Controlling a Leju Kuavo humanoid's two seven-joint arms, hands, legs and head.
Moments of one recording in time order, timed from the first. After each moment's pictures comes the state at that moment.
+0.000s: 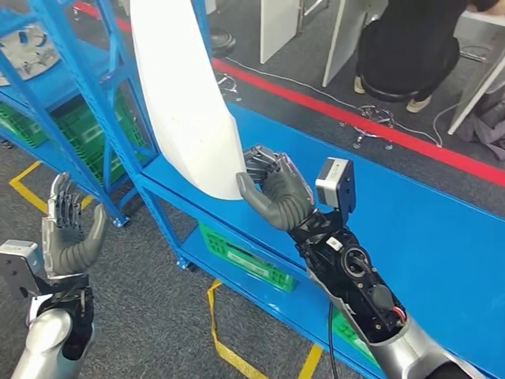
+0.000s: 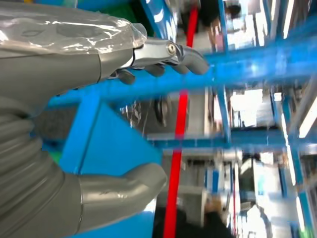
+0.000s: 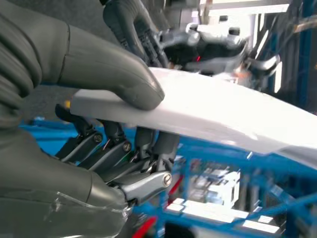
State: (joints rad) left arm -0.29 0.05 -0.36 -1.41 0.20 0.29 -0.39; right arm -0.33 -0.10 0.50 -1.74 -0.22 0.08 -0.18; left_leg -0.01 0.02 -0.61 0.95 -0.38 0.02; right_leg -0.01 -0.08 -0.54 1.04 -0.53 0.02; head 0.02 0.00
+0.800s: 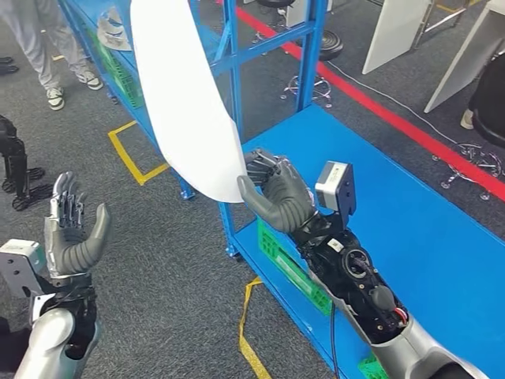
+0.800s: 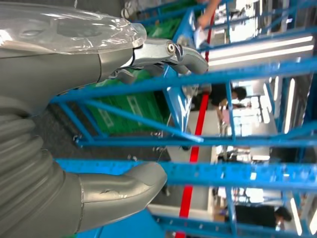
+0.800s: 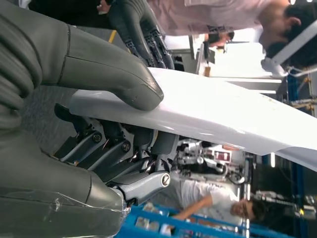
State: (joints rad) left arm -0.29 0.04 -0.36 -1.41 0.20 0.28 -0.39; right arm -0.32 -0.11 0.50 -1.73 -0.22 0.08 -0.18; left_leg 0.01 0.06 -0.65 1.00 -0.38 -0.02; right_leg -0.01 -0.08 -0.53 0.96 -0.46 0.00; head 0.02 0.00
